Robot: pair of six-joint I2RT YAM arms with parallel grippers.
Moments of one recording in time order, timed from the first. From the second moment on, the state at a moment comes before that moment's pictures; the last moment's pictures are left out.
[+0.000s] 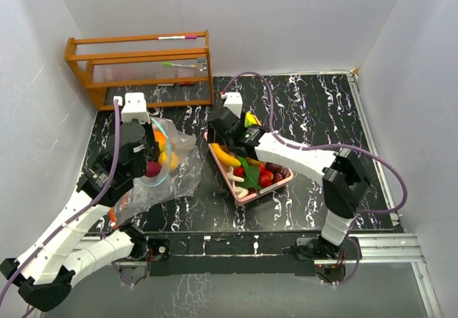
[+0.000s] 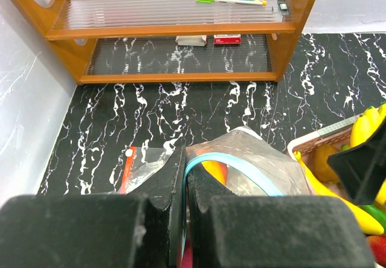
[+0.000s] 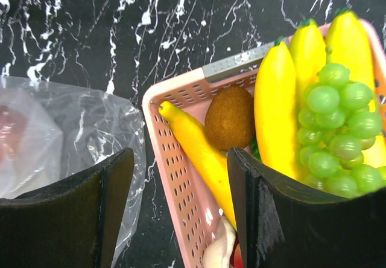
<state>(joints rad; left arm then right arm) -0.66 0.83 1.06 -0.50 -0.75 -0.11 0.89 1.77 1.42 -0.36 0.49 0.63</state>
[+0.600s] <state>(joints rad) -0.66 0.86 1.06 -0.50 -0.74 -0.12 0.87 1.91 1.54 -0.45 0.54 0.34</state>
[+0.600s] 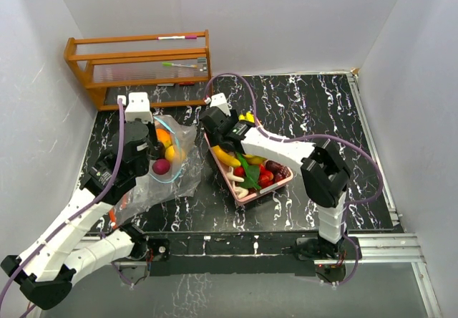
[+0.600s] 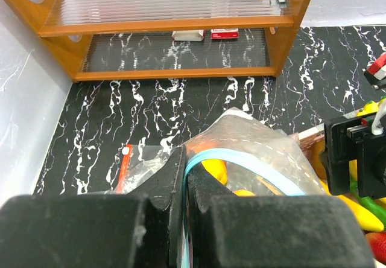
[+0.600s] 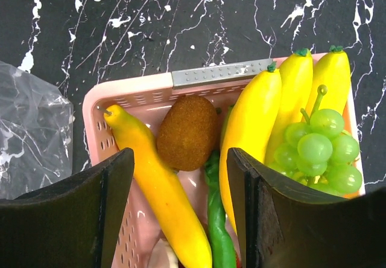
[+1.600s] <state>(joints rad) -0.66 0.84 1.05 -0.49 -0.74 -0.11 0.84 2.05 1.59 -0.47 0.51 0.45</state>
